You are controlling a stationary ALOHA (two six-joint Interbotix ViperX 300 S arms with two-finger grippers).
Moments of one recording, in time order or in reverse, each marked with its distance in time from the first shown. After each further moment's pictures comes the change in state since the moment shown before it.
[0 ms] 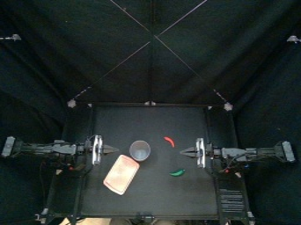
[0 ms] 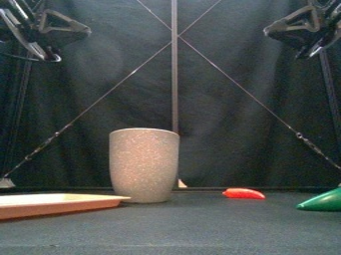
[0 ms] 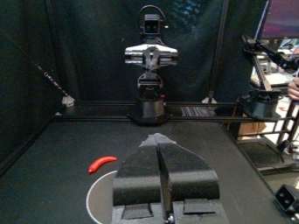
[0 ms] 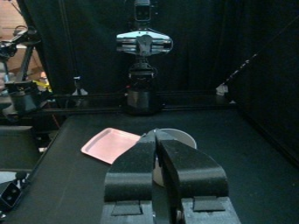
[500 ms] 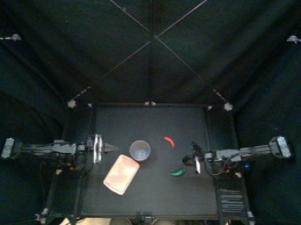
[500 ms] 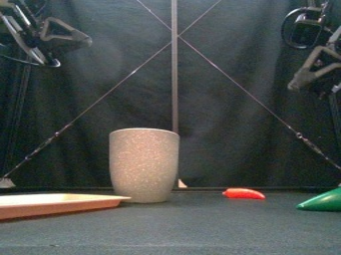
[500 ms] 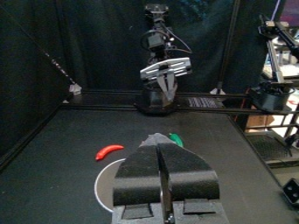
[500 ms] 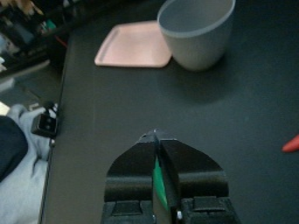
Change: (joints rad) left arm 0.063 -0.003 0.002 -0.003 0.057 -0.003; right arm 0.106 0.184 0.031 0.181 0.319 0.239
